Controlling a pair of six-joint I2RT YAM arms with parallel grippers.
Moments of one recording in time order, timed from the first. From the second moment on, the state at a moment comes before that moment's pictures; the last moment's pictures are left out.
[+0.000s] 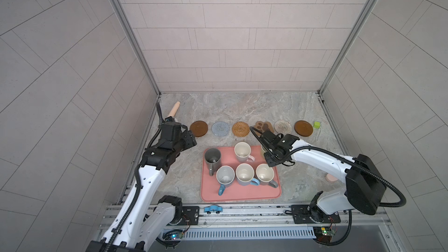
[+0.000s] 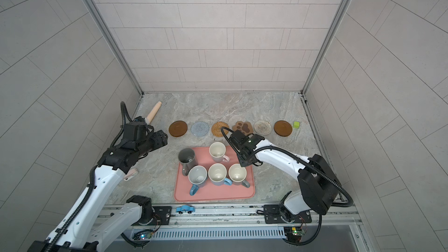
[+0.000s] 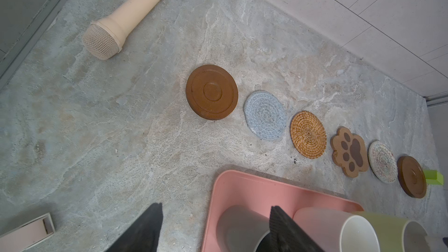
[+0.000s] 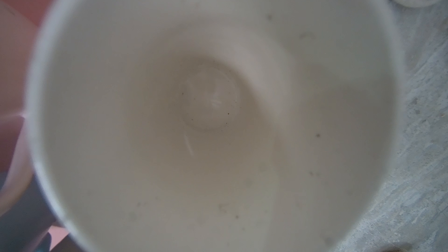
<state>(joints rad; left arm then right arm) -0.16 0.89 0.86 -0.75 -0.06 -0.53 0.69 1.45 0.96 -0.90 0.20 0.39</state>
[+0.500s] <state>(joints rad) -0.16 0.89 0.86 -0.75 -0.06 -0.53 0.68 1.42 0.95 -0.89 0.20 0.32</state>
